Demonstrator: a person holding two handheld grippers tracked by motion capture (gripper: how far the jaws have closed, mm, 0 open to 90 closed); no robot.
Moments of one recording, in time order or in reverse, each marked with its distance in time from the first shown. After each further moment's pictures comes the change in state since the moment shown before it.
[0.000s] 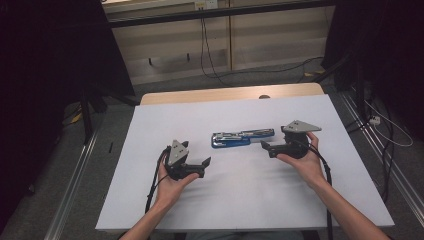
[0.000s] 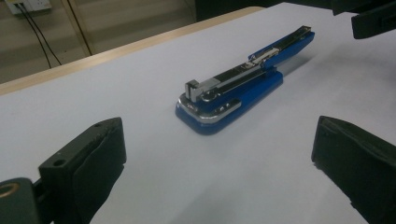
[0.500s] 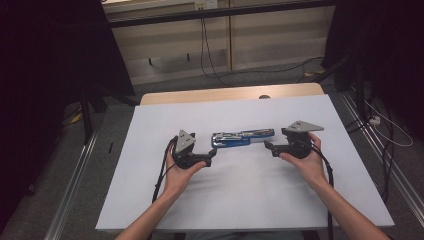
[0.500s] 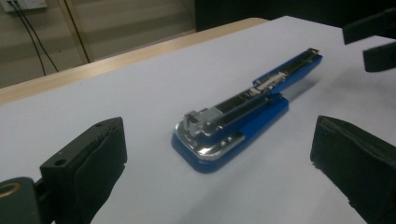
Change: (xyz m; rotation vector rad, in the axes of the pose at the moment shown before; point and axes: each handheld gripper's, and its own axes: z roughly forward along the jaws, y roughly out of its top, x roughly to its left) left arm 0.006 0.019 0.026 -0.023 0.002 -0.046; right arm -0.005 -0.002 -0.005 0.036 -0.010 0.010
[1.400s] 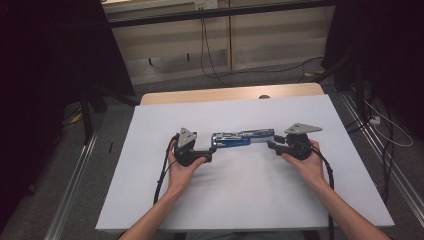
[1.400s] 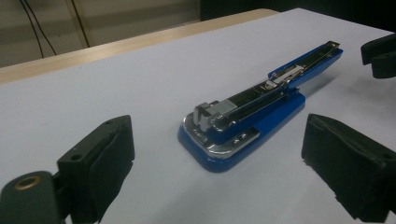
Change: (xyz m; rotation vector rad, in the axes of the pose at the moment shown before) left arm 0.005 -0.007 0.014 0.049 -0.013 -0.050; right arm -0.001 -0.008 0.003 0.065 0.045 0.003
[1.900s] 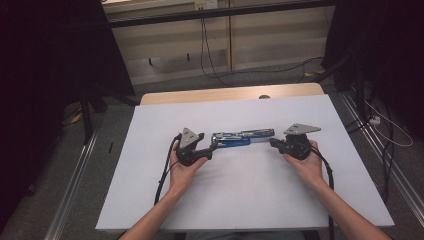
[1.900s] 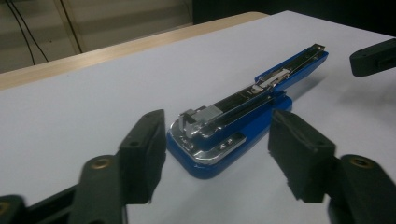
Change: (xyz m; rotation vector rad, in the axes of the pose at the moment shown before) left arm -0.006 0.003 0.001 -0.013 -0.035 0.012; right arm 0.001 0.000 0.000 0.010 0.014 -0.032
